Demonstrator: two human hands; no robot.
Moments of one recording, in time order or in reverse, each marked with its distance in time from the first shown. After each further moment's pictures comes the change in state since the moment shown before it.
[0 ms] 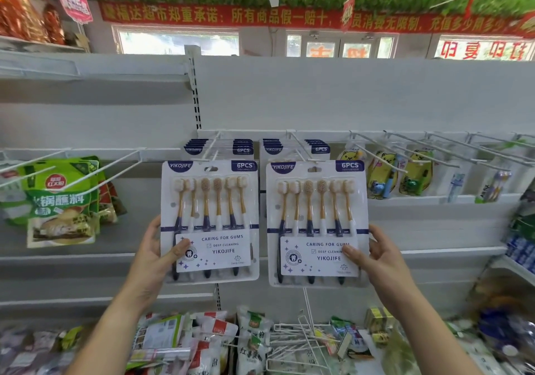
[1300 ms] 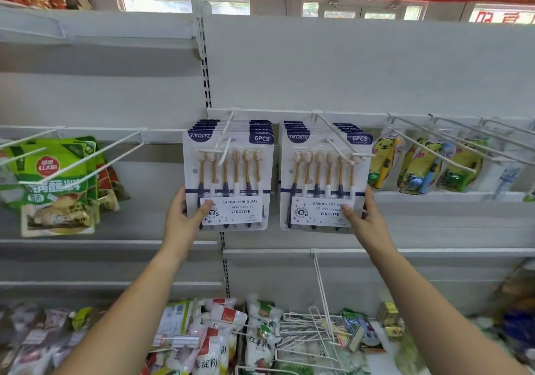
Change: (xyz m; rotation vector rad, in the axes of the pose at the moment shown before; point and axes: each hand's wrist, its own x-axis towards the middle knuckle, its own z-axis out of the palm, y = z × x) left_hand 0.114 -0.051 0.008 0.297 0.170 0.063; right_hand 0.149 0.069 0.034 -0.452 0.115 -0.034
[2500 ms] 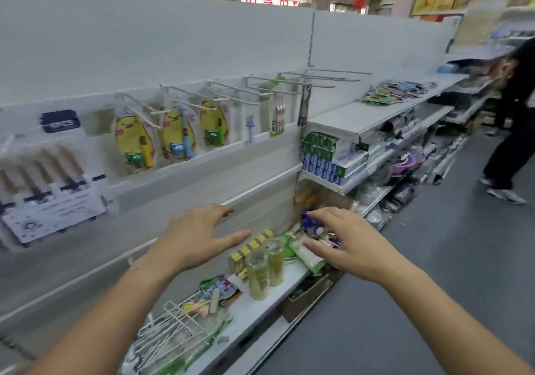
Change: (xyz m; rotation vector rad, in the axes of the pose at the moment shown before) left_hand -0.232 0.133 0.329 0.860 -1.069 0.651; right_hand -0.263 0.004 -0.339 -0.962 -0.030 0.133
